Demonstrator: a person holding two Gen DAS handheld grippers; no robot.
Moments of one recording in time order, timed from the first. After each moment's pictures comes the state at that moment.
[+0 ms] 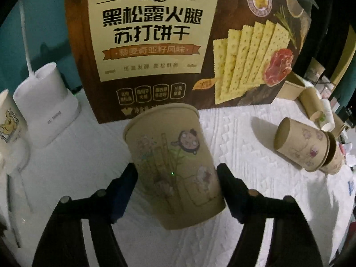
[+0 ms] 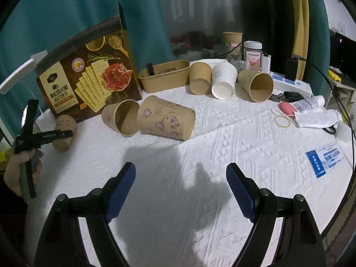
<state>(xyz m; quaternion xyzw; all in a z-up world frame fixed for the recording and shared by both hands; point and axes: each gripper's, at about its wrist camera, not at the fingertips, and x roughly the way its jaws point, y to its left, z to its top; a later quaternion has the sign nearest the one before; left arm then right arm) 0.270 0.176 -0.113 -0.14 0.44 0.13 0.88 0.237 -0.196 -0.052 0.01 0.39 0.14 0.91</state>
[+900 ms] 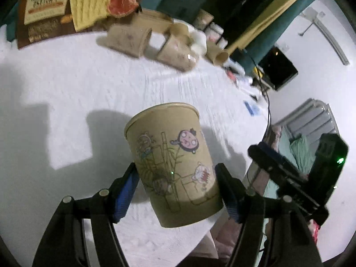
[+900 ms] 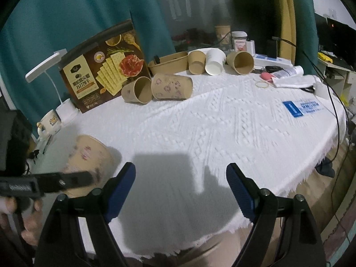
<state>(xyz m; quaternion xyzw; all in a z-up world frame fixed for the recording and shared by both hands) 0.121 -0.037 -0.092 -0.21 0.48 -0.13 0.84 0.111 -0.237 -0.054 0.05 0.40 0.15 0.90</state>
